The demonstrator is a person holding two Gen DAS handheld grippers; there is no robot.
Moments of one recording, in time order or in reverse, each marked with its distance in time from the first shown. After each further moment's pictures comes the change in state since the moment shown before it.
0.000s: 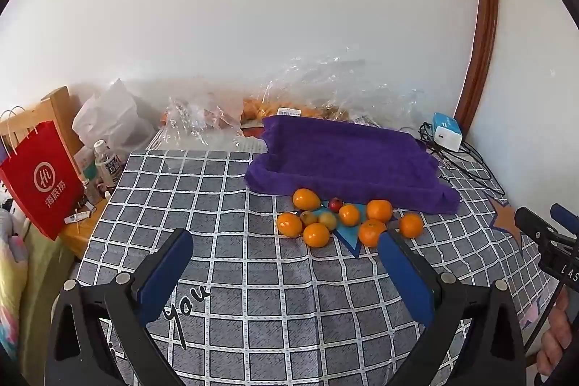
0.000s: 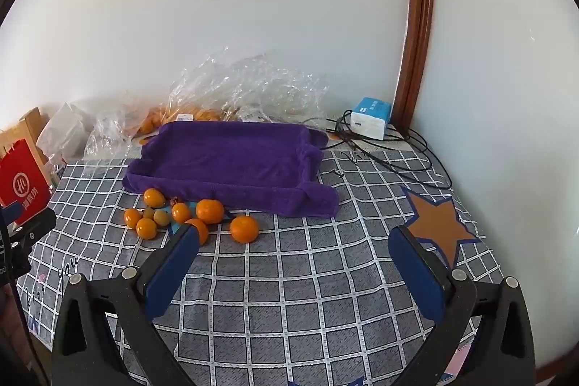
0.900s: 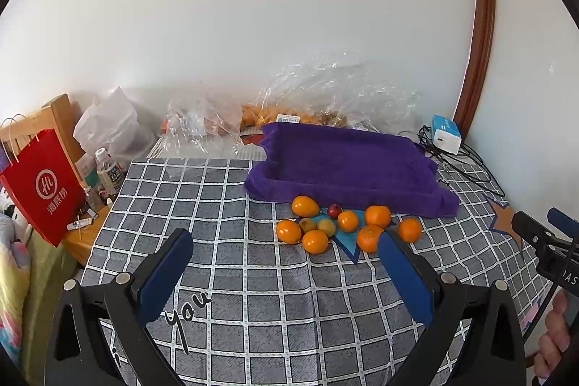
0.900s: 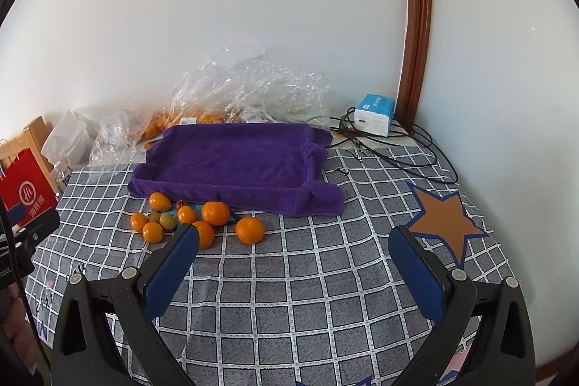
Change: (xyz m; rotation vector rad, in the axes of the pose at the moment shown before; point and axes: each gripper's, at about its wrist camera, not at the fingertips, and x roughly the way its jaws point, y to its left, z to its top) left arm -0.005 -0.004 0.005 0.013 -0.020 0.005; right arm -0.001 -0.003 0.001 0.029 0.002 0.026
